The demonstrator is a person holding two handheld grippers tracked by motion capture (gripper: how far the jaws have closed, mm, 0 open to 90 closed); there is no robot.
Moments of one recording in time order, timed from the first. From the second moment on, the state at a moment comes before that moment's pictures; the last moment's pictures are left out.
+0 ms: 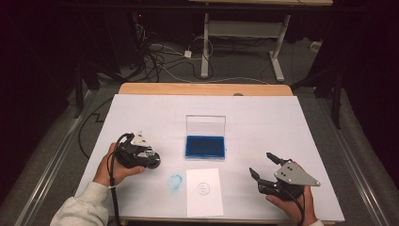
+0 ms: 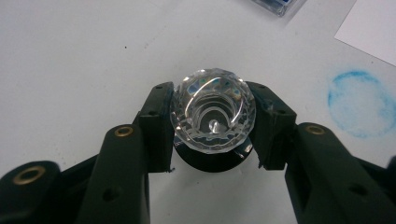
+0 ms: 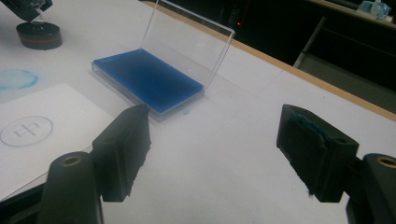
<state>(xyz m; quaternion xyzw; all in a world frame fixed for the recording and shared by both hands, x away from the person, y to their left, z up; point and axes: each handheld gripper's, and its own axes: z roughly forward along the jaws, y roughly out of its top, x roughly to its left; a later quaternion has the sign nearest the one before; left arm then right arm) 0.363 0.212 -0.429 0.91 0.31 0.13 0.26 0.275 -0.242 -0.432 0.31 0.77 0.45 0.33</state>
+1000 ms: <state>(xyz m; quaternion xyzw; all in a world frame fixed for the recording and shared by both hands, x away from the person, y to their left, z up) 0.348 0.218 -0.428 0.89 0.31 0.16 0.30 0.281 -0.246 -0.435 0.32 0.77 0.44 0.32</state>
